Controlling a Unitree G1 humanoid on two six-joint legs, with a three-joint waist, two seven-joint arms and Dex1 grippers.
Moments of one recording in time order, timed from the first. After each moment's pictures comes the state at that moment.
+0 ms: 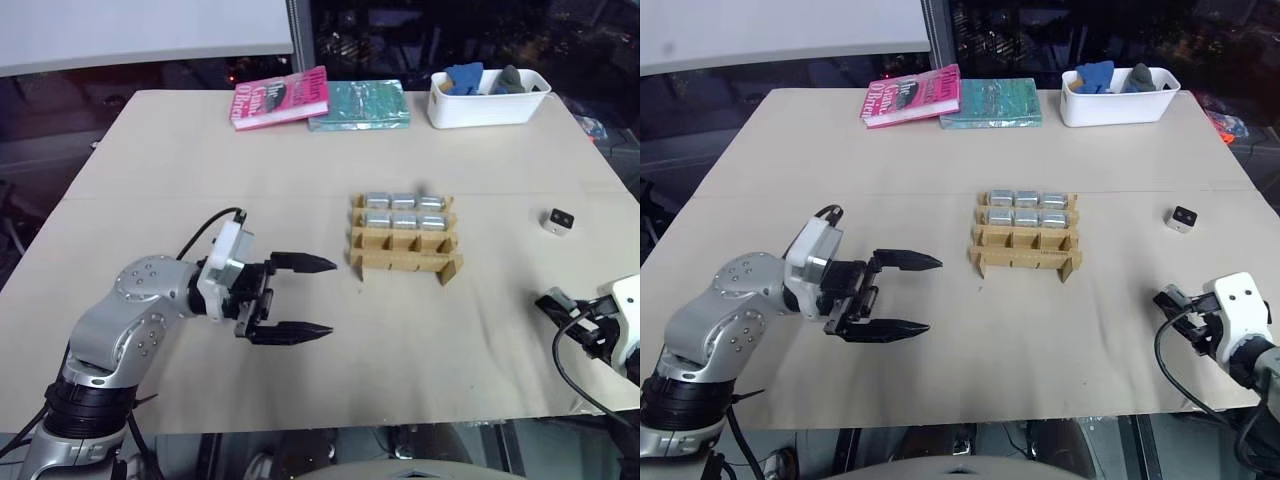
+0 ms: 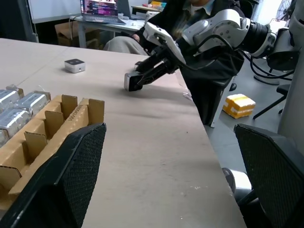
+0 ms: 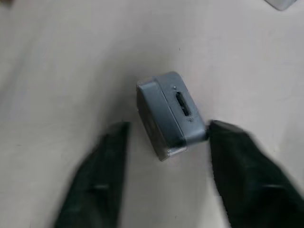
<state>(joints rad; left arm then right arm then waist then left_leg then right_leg) -0.21 0.78 0.07 -0.38 -0.76 0.45 -1.32 0.34 -0.69 -0.48 -0.50 0.45 0.74 0.53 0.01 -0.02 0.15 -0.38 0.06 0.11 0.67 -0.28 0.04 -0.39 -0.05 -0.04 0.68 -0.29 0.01</state>
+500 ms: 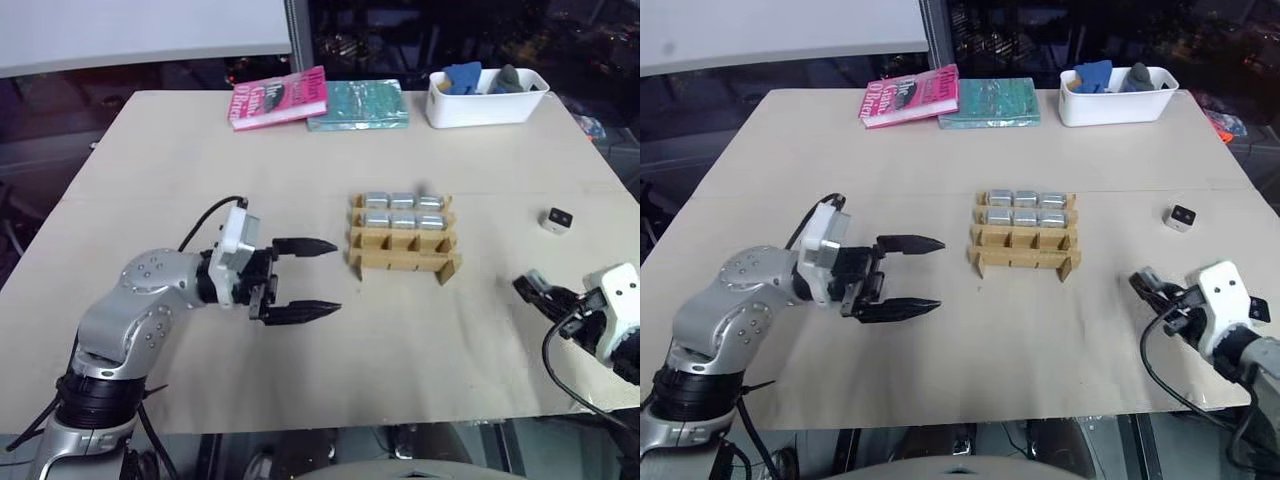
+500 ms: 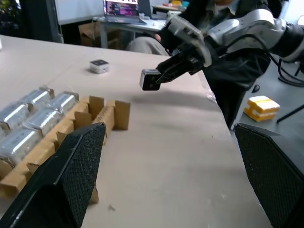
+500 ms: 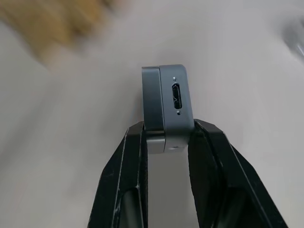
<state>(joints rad) -0.27 0.73 0.06 -0.36 -0.73 0.48 -1.21 0.28 -0.66 -0.46 -0.64 0.57 0.70 0.60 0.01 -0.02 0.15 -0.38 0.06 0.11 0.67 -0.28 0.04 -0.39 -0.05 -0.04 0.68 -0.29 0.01</state>
